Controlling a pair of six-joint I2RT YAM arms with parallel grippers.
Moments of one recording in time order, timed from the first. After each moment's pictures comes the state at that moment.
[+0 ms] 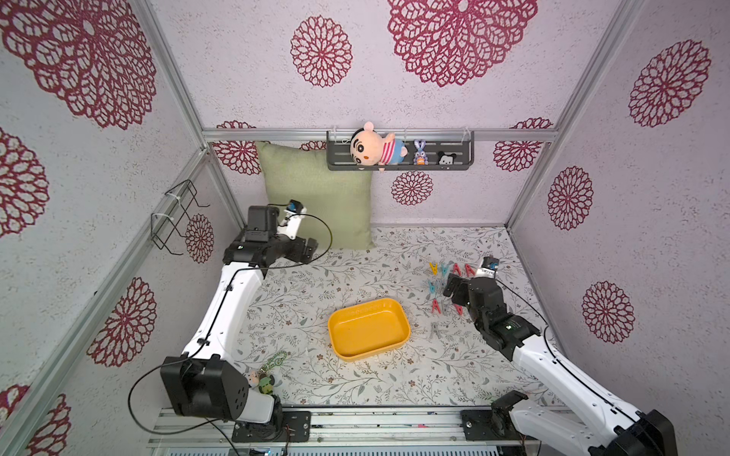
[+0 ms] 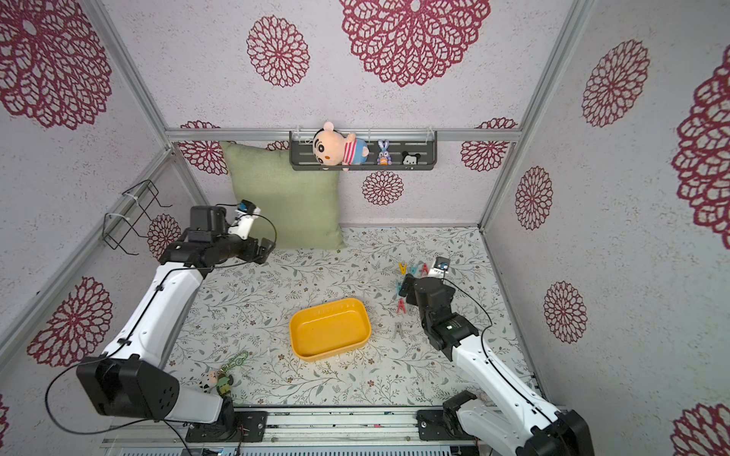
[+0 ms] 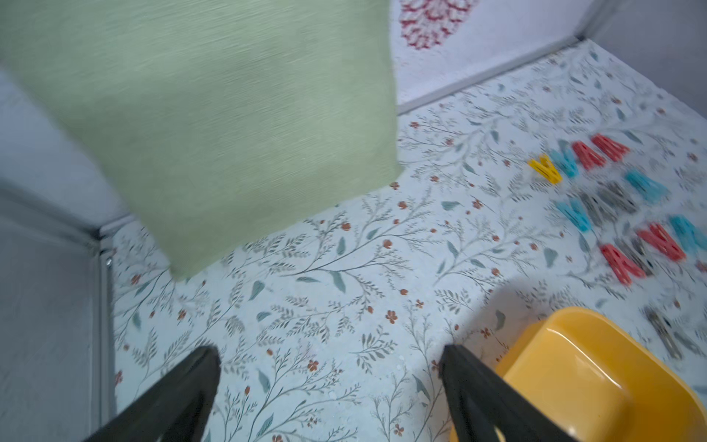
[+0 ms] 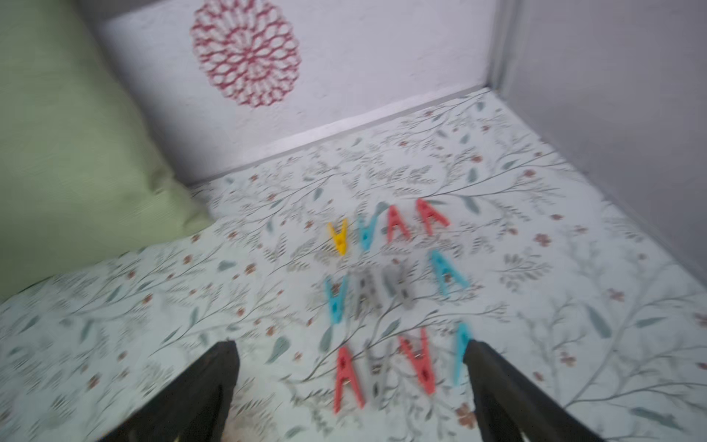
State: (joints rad) left arm -0.02 1.42 1.40 -0.61 0.20 0.15; right arm 0.40 0.99 0.67 -0.15 0.49 0.48
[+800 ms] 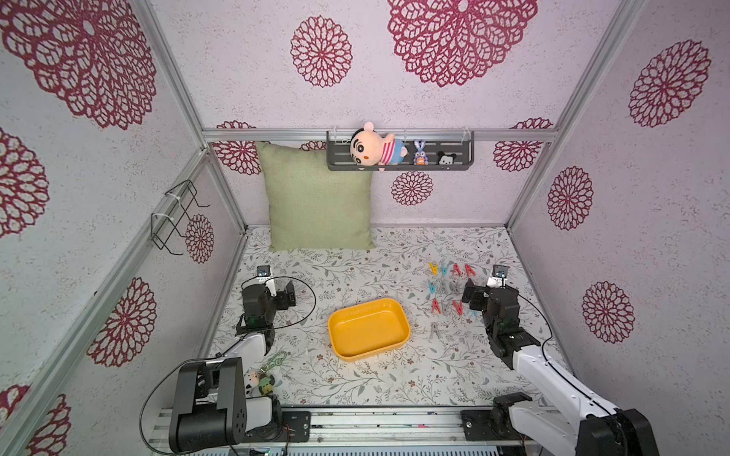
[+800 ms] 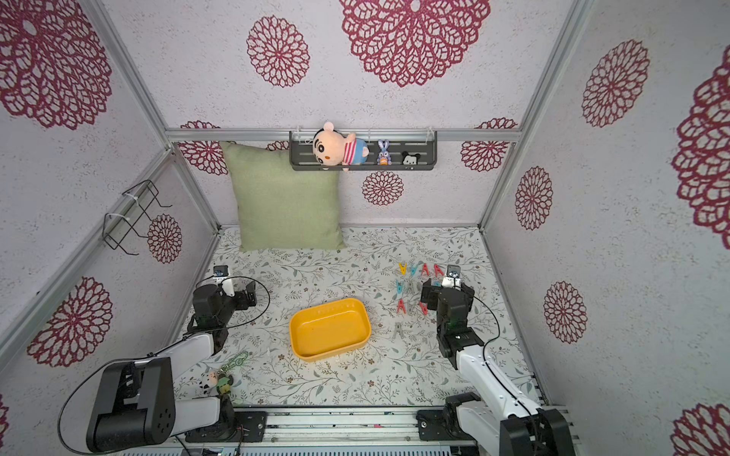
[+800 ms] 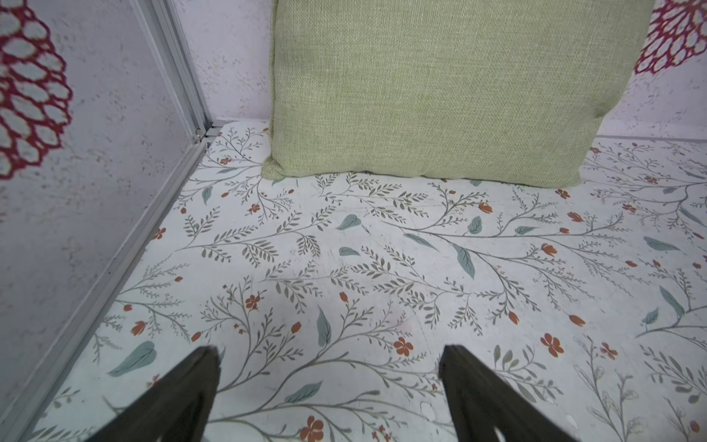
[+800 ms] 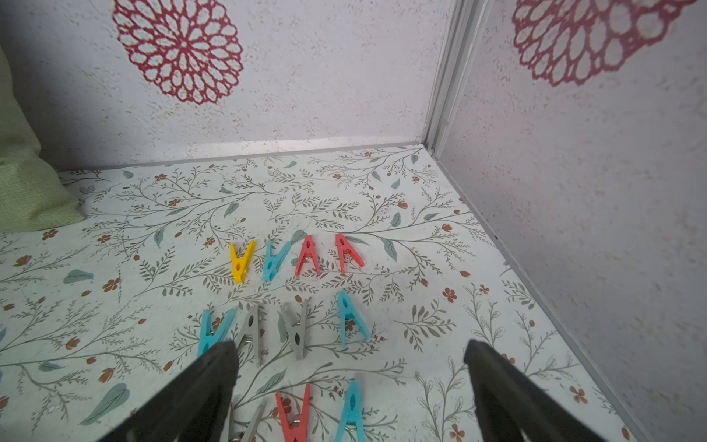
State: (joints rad) left arm 0.11 1.34 0.41 0.59 0.04 0.00; right arm 0.22 1.01 0.42 0.26 0.39 0.09
